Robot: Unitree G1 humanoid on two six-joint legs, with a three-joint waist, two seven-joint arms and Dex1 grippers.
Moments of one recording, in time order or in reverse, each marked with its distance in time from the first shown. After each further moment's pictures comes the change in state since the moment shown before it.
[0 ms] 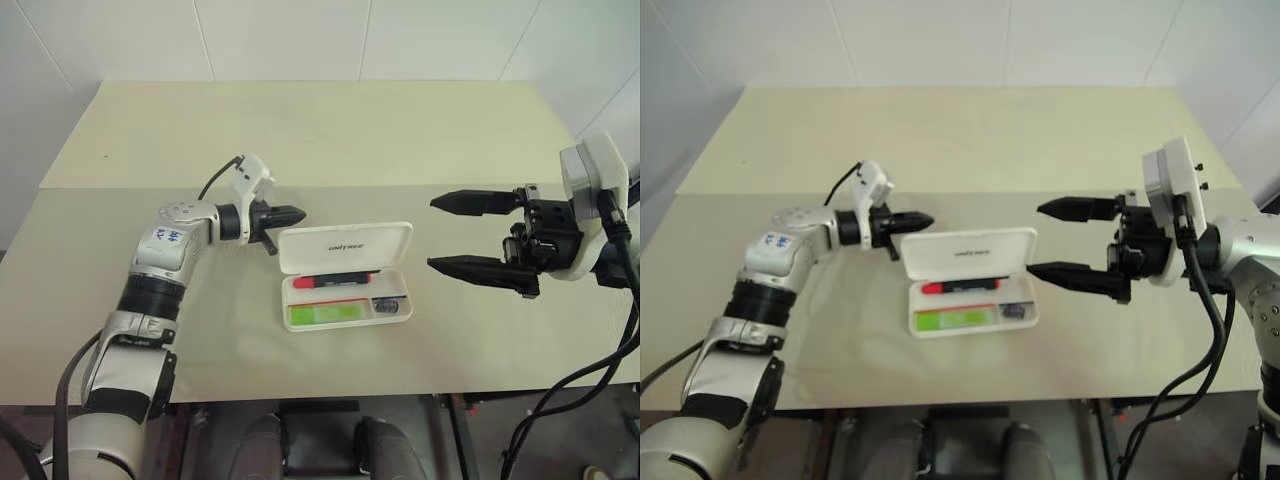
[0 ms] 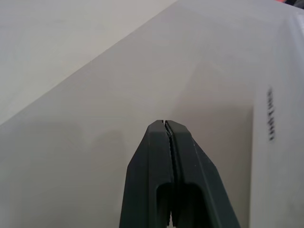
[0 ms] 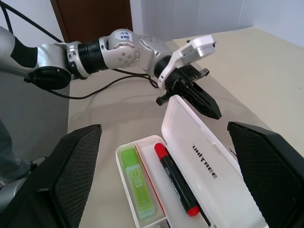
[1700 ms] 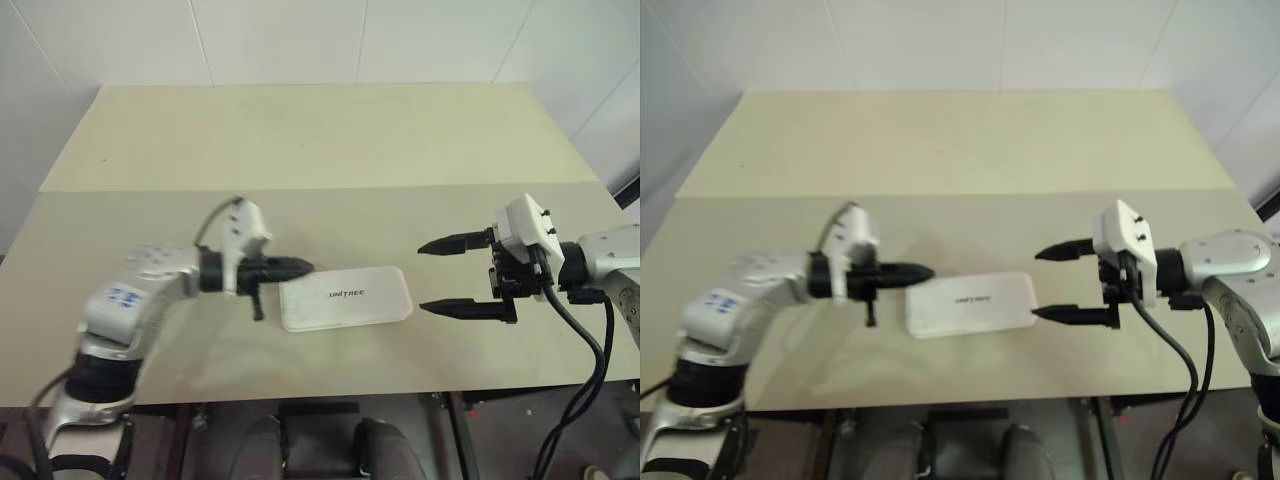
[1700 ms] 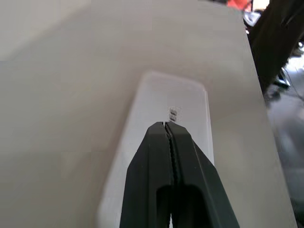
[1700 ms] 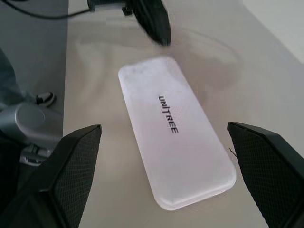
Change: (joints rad) left arm 0.358 0.182 0.143 -0.686 -0.216 0.267 -0.053; right arm 0.053 -0.071 0.196 0.104 -0.272 -0.185 0.158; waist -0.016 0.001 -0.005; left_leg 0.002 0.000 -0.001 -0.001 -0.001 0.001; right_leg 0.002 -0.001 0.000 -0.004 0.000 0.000
